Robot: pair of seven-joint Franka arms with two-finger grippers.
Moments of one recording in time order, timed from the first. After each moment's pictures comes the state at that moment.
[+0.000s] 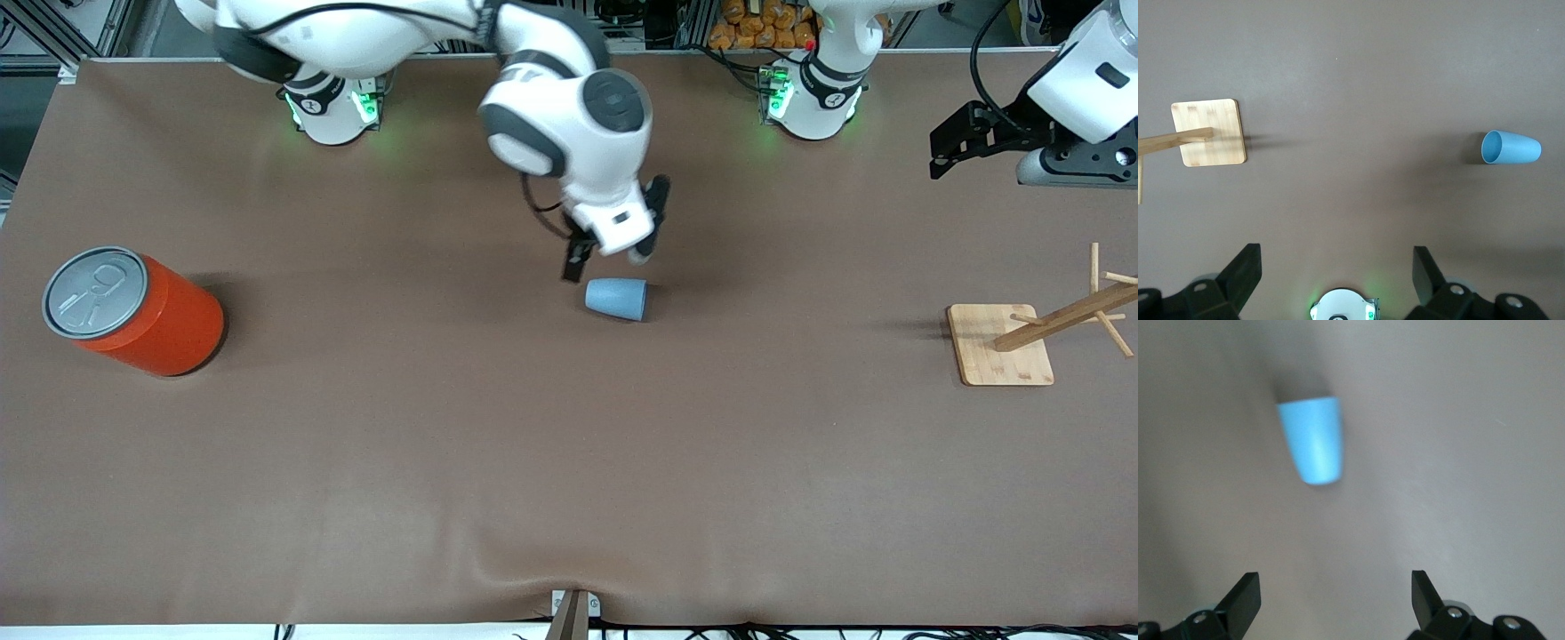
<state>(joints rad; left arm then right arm) 0.08 -0.05 -0.25 -1.48 -0.01 1.36 -0.08 0.28 0.80 0.90 -1.09 -0.58 1.56 -0.17</state>
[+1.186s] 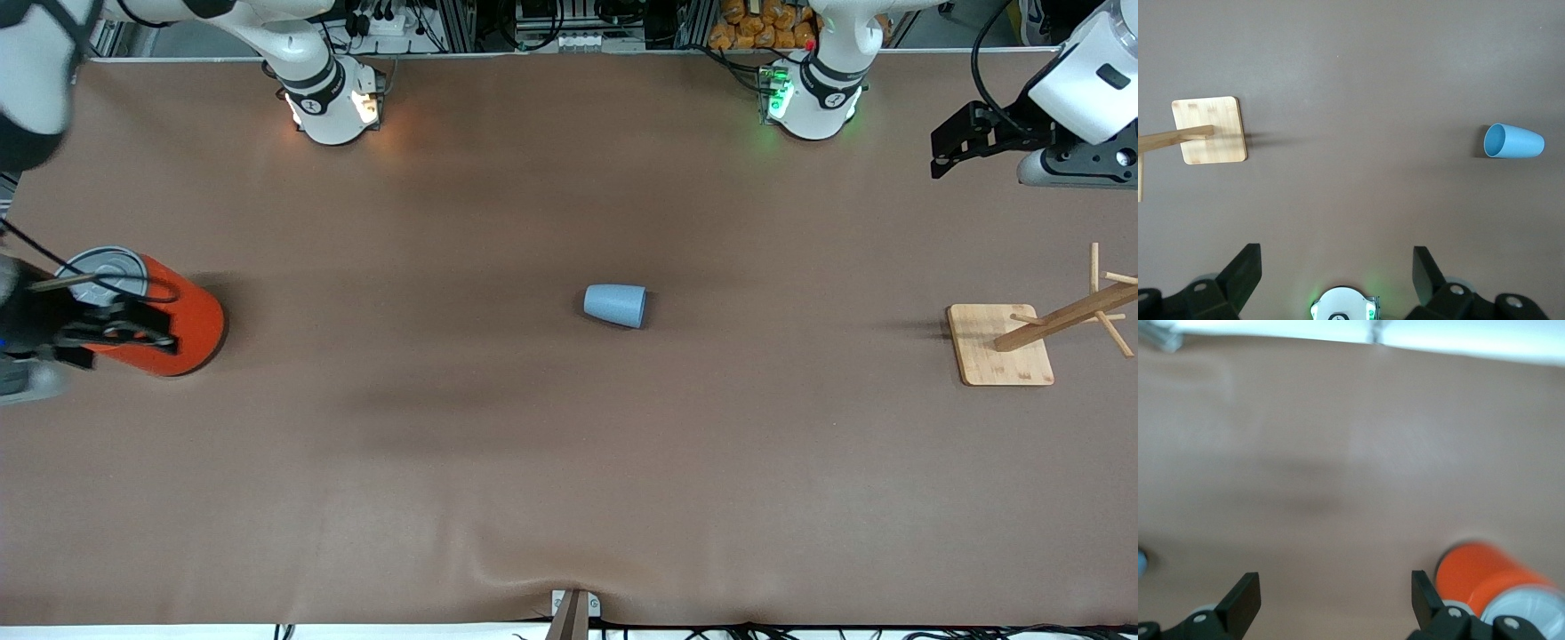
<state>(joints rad) 0.08 -0.05 -0.24 -1.49 0.00 1.36 -0.08 0.09 0.56 -0.10 -0.75 0.10 1.32 0.05</state>
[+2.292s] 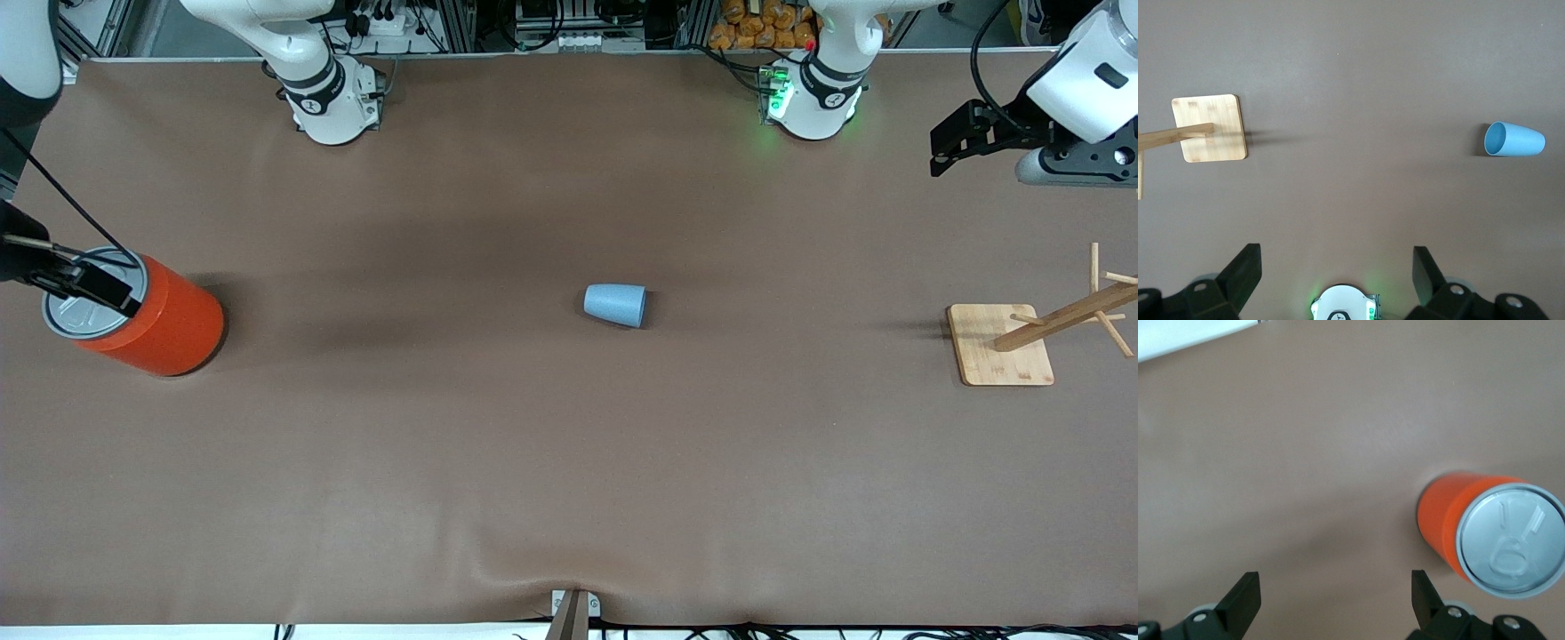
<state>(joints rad) 0.08 -0.05 -0.25 -1.49 0.00 1.35 -0.08 0.06 0.08 -0.12 -1.57 0.01 1.68 0.20</state>
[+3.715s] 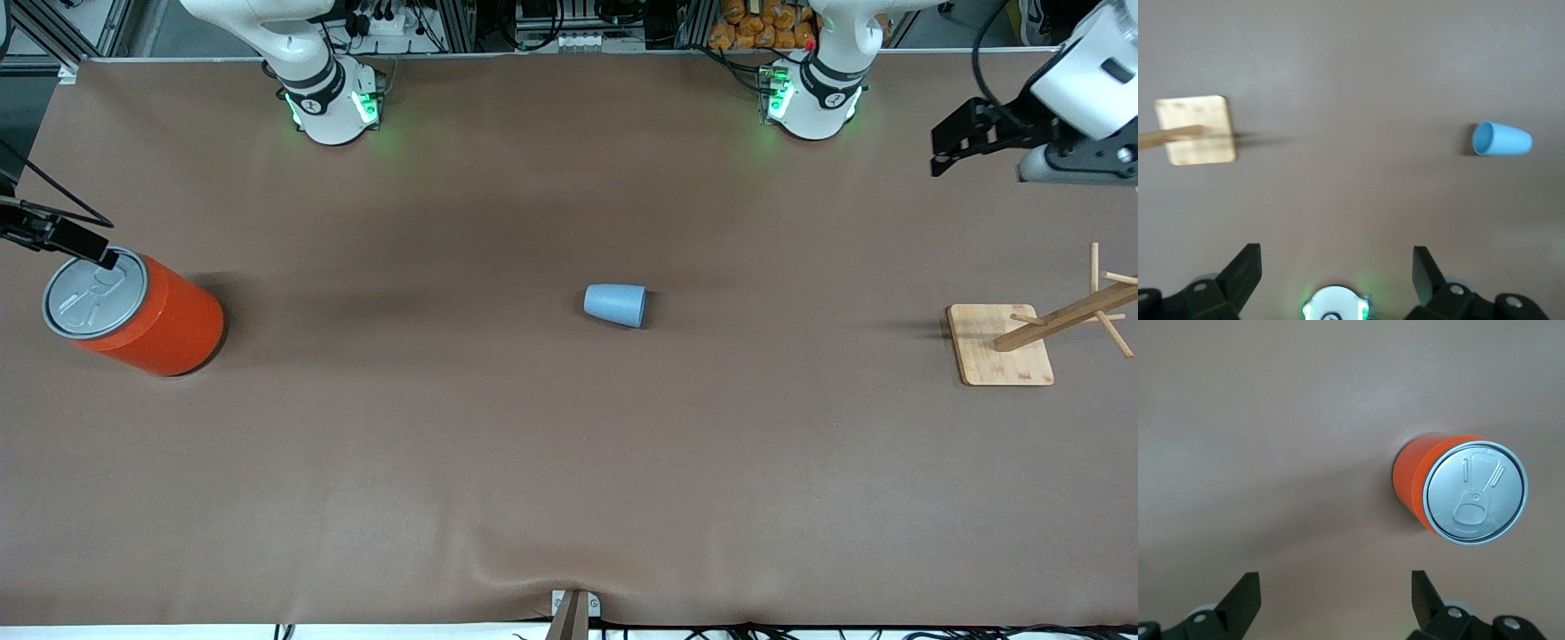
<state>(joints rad) 0.08 -0.03 -0.25 -1.49 -0.06 1.36 -0.08 0.07 0.06 -0.16 -1.51 -0.01 1.52 0.17</state>
